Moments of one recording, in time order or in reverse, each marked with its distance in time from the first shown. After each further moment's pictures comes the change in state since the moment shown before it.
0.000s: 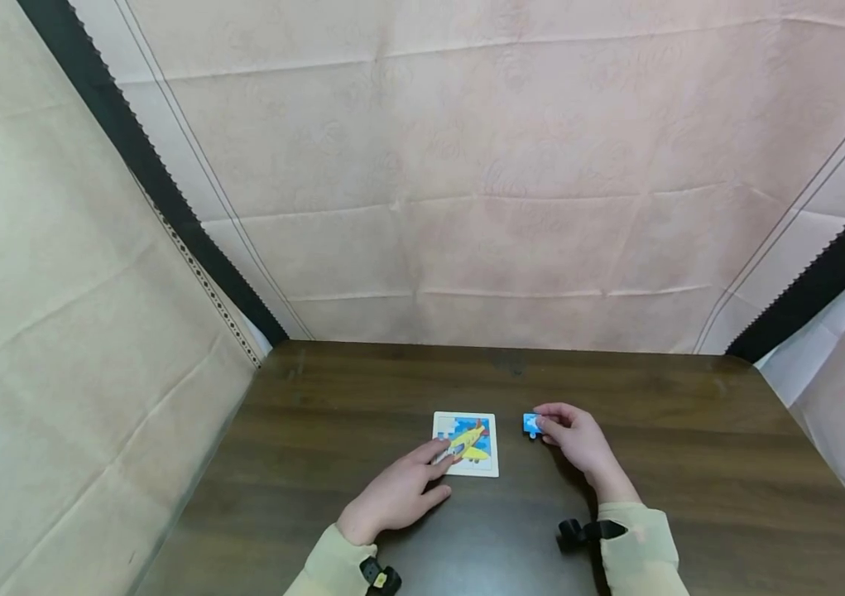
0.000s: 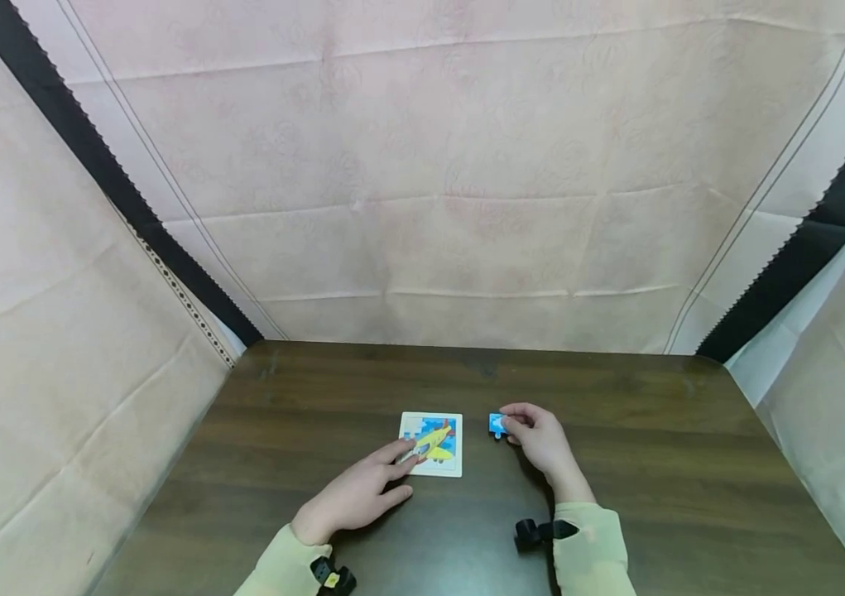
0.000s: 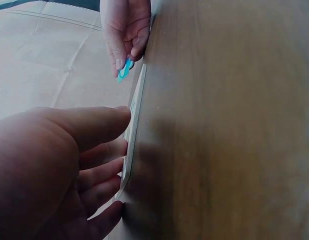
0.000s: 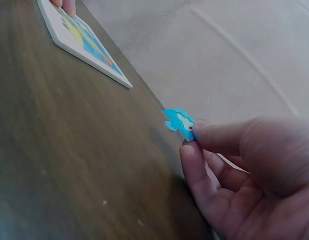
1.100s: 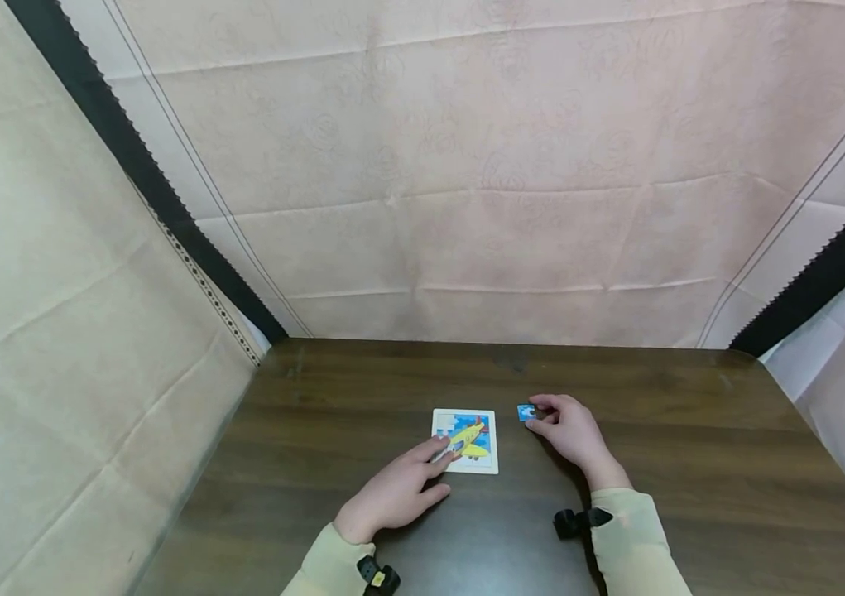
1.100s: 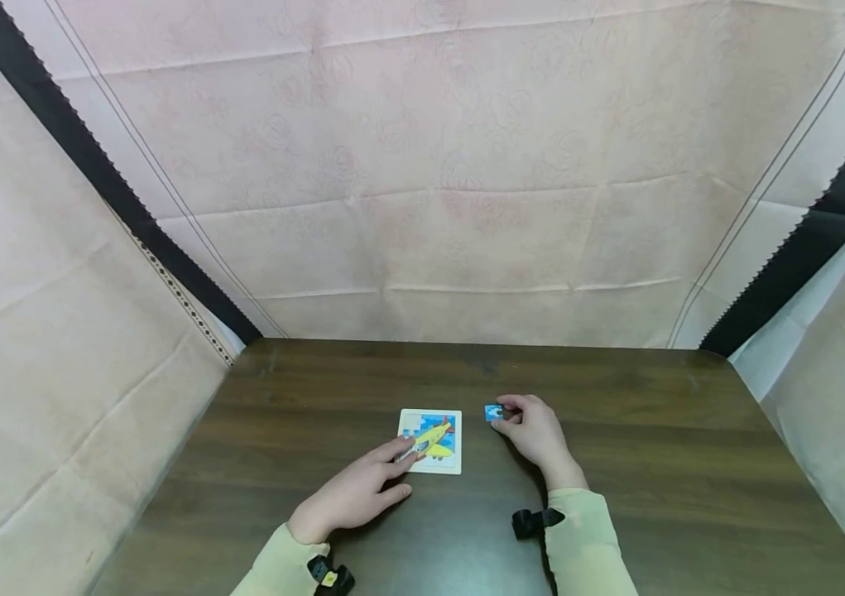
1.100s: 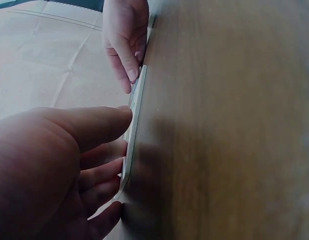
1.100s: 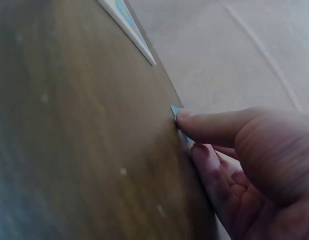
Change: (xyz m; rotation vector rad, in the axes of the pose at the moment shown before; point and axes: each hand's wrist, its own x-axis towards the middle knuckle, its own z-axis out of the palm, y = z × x) left_hand -0.001 0.000 0.000 -0.012 -0.008 -0.002; right_hand 0.014 0.002 0.003 -0.406 0.036 -0.170
